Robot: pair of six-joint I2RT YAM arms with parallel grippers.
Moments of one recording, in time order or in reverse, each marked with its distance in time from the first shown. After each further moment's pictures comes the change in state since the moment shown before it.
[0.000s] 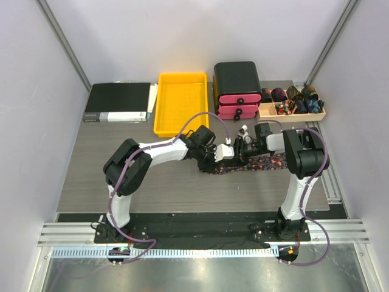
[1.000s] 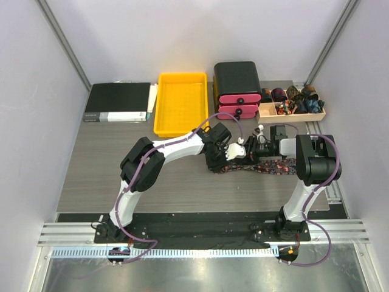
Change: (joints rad) left arm -0.075 0.193 0.373 -0.375 -0.164 -0.040; right arm -0.166 -0.140 -0.123 0.109 0.003 0.127
